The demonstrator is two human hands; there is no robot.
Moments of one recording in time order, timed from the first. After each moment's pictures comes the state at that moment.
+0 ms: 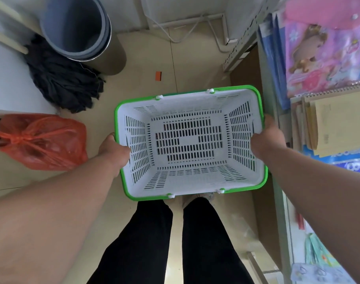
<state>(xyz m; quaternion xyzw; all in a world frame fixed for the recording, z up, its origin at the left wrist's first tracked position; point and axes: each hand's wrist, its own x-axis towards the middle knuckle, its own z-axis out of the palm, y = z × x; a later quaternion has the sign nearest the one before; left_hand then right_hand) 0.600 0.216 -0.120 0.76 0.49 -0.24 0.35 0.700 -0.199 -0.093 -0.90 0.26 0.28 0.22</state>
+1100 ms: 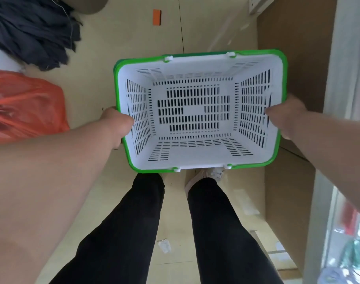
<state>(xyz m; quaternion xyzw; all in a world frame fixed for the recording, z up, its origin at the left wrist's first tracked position) 0.598 0.224 -0.247 0.68 0.53 -0.34 0.38 0.699 -0.203 -0.241 -0.82 0.37 0.35 0.26</state>
